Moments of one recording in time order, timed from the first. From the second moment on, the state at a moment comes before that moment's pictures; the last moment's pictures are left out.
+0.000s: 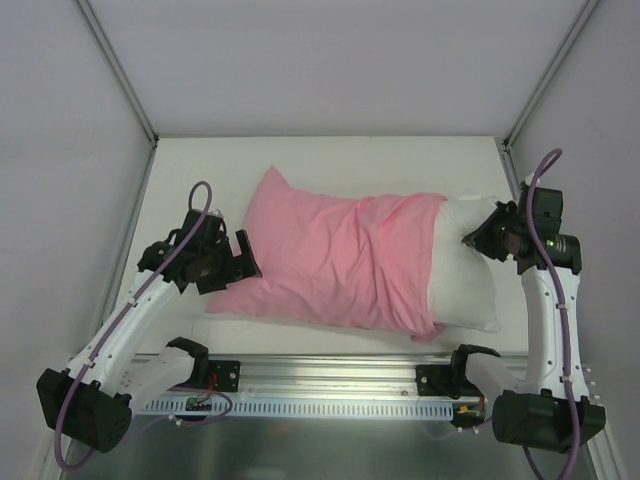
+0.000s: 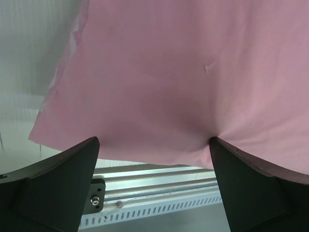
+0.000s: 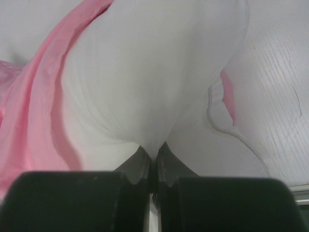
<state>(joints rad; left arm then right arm) -0.34 0.95 0.91 -0.97 0.07 -0.65 -0.13 0.99 1.14 -0.99 -0.15 0.49</state>
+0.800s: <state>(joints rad) 0.00 0.90 1.08 -0.97 0.20 -0.63 -0.37 1.10 1.28 -1.08 -0.48 0.60</state>
